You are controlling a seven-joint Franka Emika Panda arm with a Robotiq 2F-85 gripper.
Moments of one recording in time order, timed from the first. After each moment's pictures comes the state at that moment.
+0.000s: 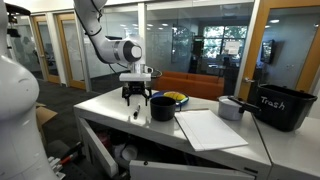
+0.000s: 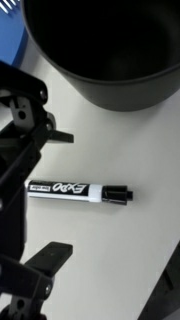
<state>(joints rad) 0.05 0.06 0.02 -2.47 -0.13 2.45 -0.43</state>
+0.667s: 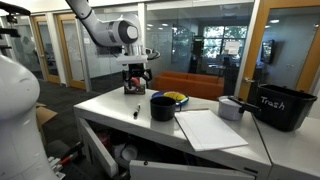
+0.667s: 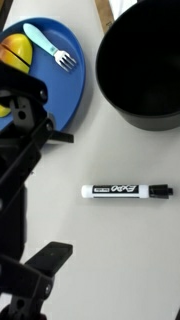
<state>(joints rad) 0.06 -0.11 0.04 -2.45 -0.13 2.41 -0.32</state>
